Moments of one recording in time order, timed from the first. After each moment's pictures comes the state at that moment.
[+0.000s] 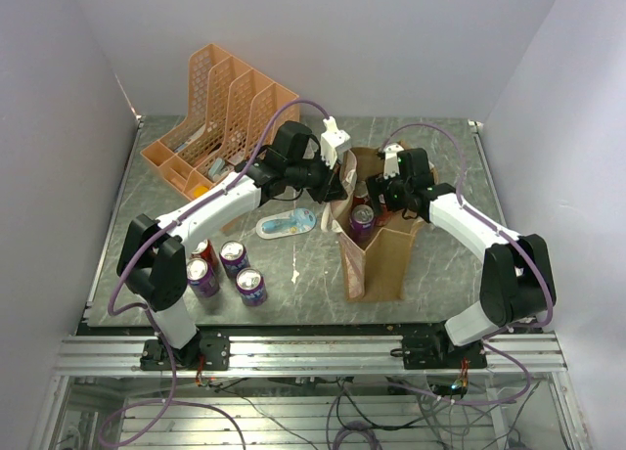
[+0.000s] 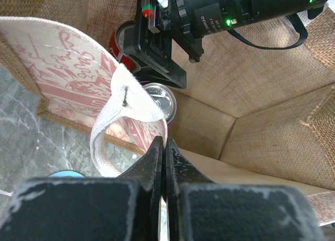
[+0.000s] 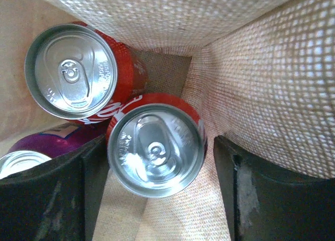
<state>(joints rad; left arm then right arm) -0.68 1.70 1.44 -0.29 0.57 0.00 0.31 1.53 1.02 -0.28 -0.03 -0.10</state>
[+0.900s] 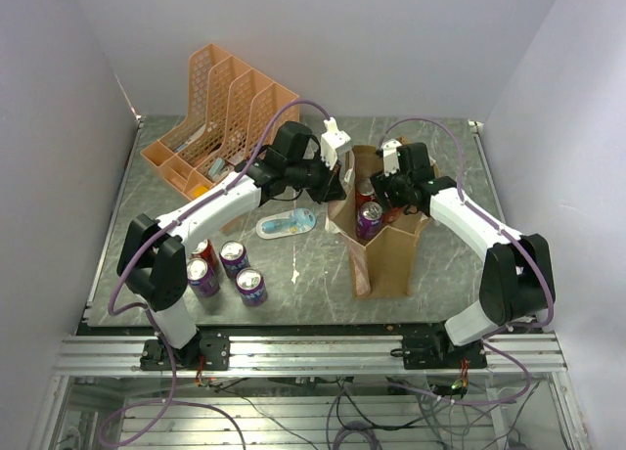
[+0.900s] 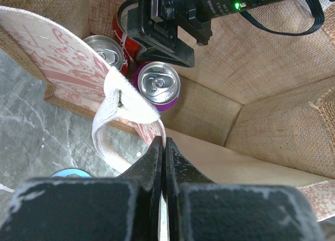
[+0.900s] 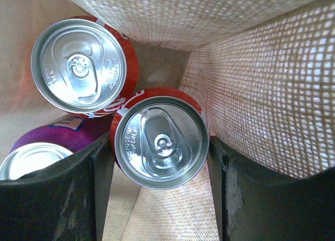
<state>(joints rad) -0.68 1.70 1.45 -0.30 0.56 0.03 0.31 1.54 1.09 -0.37 0.06 -0.21</state>
